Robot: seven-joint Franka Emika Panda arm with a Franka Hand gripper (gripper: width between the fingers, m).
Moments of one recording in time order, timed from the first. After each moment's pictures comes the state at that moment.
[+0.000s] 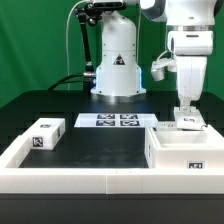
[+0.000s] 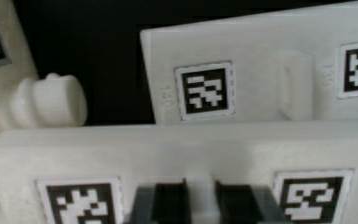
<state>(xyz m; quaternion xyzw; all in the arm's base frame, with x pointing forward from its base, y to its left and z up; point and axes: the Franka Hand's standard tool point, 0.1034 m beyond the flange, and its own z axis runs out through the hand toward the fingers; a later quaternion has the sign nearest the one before) 0.452 0.109 0.064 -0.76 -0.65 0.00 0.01</state>
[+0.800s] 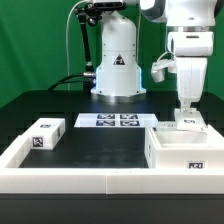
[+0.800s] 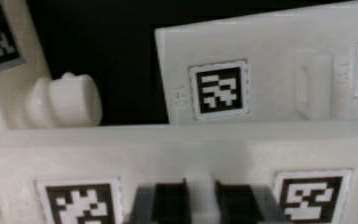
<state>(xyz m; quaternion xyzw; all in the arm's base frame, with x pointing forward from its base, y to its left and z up) 0.456 0.108 0.062 -0.76 -0.65 0.00 0.01</state>
